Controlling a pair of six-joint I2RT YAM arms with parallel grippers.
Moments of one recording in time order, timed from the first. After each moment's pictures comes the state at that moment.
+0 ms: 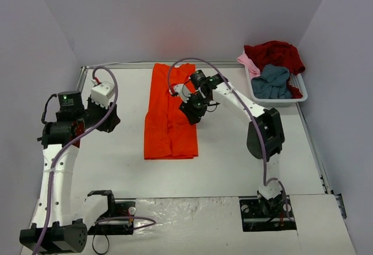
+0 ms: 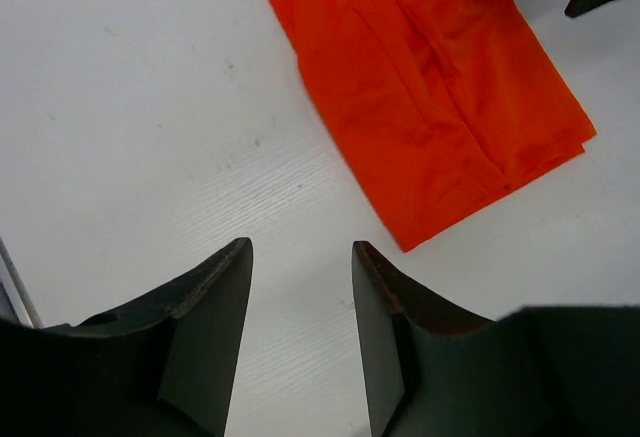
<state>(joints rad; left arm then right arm) 0.10 0.98 1.21 -0.91 0.46 0.31 0.58 2.10 1.81 -0.96 -0.36 -0.52</state>
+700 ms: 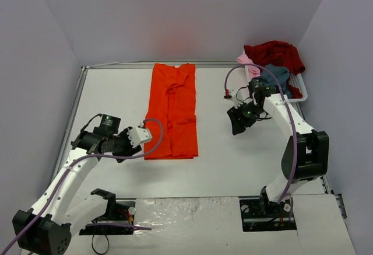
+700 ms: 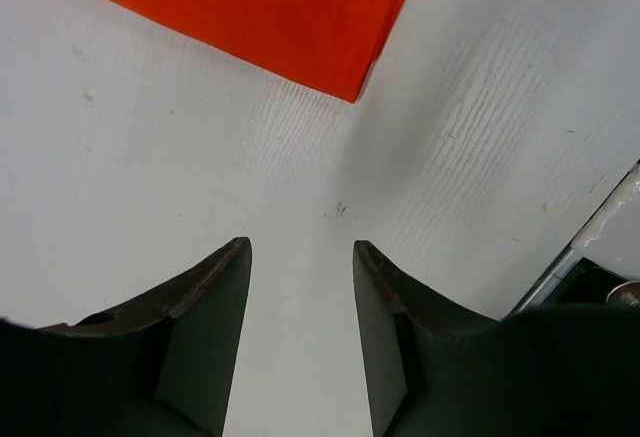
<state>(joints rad) -0.29 0.95 0.87 -0.99 0.29 0.79 0.16 1.61 1.27 -1.03 -0.44 -0.56</state>
